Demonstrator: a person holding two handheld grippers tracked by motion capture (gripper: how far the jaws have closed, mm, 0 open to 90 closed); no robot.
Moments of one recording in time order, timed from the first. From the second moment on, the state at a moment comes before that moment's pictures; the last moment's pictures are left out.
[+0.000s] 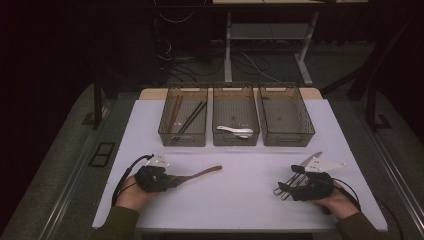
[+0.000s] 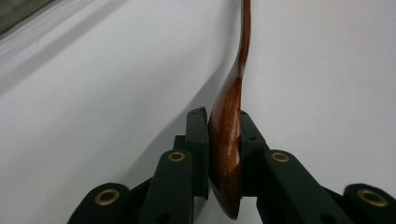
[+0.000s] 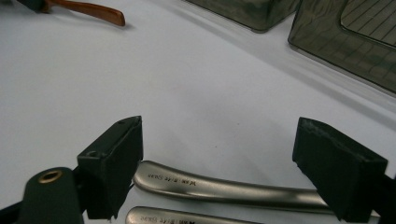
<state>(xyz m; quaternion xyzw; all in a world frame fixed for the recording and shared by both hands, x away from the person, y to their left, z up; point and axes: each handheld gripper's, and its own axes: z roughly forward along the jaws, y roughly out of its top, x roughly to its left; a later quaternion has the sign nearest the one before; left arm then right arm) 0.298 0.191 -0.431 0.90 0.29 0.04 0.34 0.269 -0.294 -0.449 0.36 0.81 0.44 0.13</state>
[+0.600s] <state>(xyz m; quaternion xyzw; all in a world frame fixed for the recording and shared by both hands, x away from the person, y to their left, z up) 0.297 0.176 -0.418 0.86 0.32 0.05 0.39 0.269 -0.293 -0.450 0.36 0.81 0.44 0.13</state>
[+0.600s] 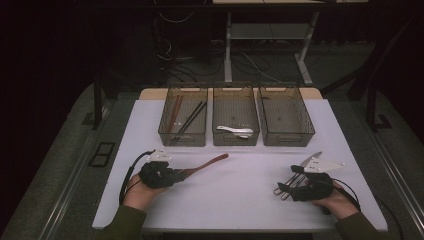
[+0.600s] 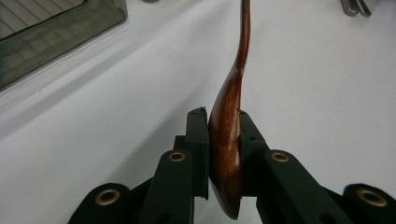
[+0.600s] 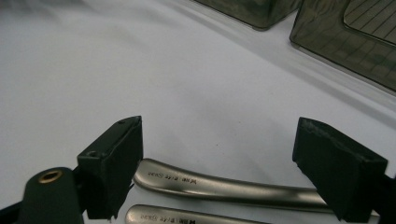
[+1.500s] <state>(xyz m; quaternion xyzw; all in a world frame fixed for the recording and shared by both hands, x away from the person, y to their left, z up) 0.323 0.150 -0.395 0.85 0.31 0.05 0.42 0.269 -0.293 -0.449 0.36 0.81 0.44 0.13</state>
